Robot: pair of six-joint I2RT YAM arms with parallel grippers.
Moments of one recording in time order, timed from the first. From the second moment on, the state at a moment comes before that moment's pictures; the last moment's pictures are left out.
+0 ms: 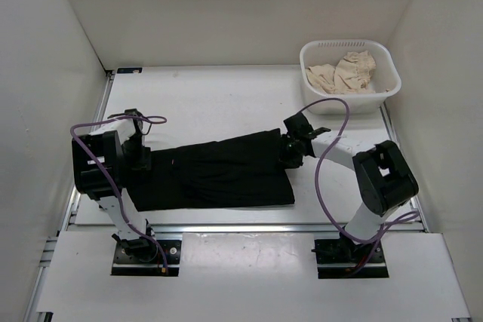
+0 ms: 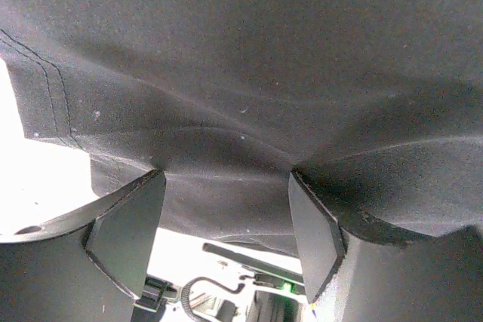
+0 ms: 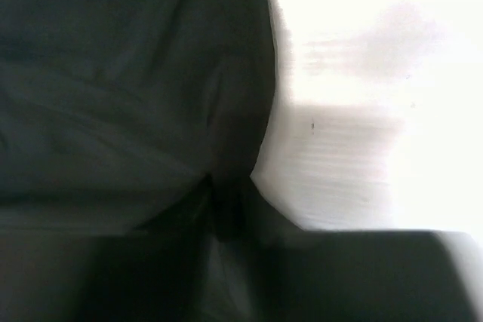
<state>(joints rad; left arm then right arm) 0.14 1.81 1.11 -0.95 -0.31 0.01 0.51 1.67 0.94 -0.40 -0.10 0.62</state>
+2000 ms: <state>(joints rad) -0.24 2.42 2.06 -1.25 0.16 -0.01 1.04 2.07 2.35 -1.20 0.19 0.37</state>
